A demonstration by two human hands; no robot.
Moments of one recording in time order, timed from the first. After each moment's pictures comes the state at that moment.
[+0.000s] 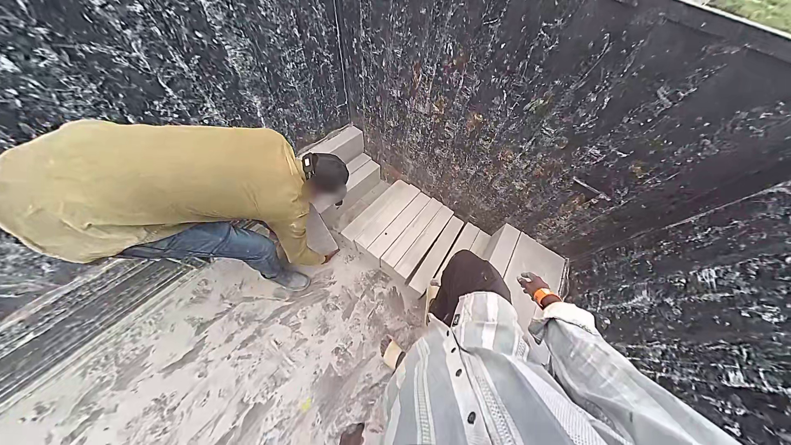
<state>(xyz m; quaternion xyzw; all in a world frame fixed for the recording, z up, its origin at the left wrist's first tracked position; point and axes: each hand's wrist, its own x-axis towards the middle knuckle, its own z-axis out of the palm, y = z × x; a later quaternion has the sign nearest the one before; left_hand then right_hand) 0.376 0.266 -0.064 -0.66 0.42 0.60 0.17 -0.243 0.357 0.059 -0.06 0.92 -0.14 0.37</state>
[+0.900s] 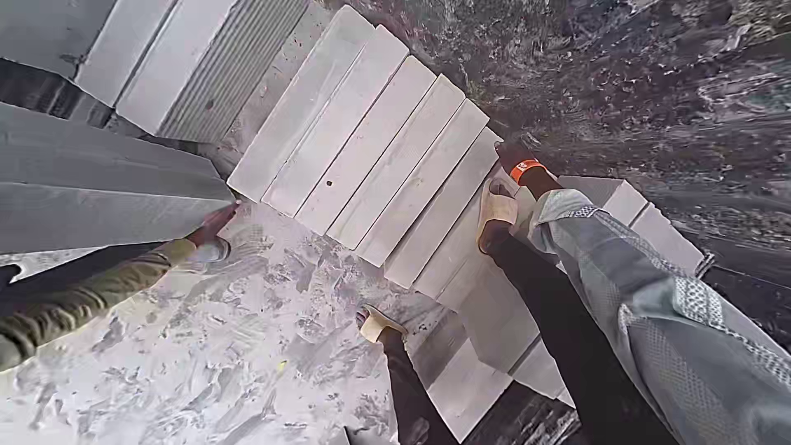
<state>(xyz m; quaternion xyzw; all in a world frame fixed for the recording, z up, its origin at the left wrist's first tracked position) -0.016 0.174 -0.187 -0.62 0.32 0.70 0.15 -0.573 -0.019 -0.411 -0.27 0.85 0.11 0.44</state>
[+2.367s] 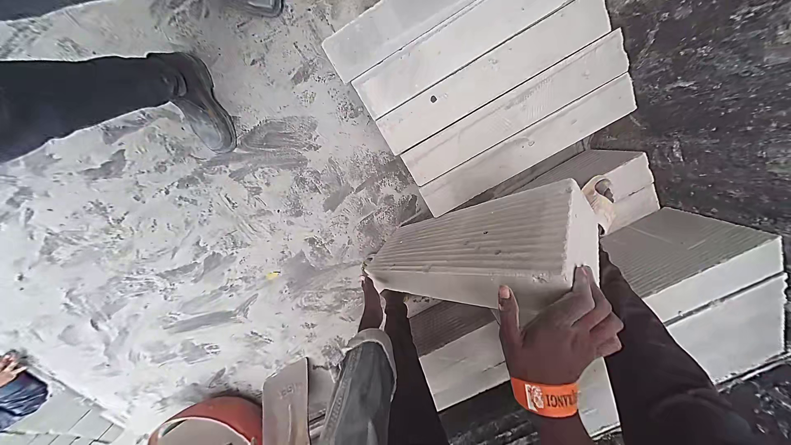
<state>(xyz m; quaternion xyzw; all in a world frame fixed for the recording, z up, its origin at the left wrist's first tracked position) 0.079 0.137 -0.400 -0.87 0.12 0.47 -0.06 -0.166 0.093 -0.237 -0.40 0.91 0.04 0.05</state>
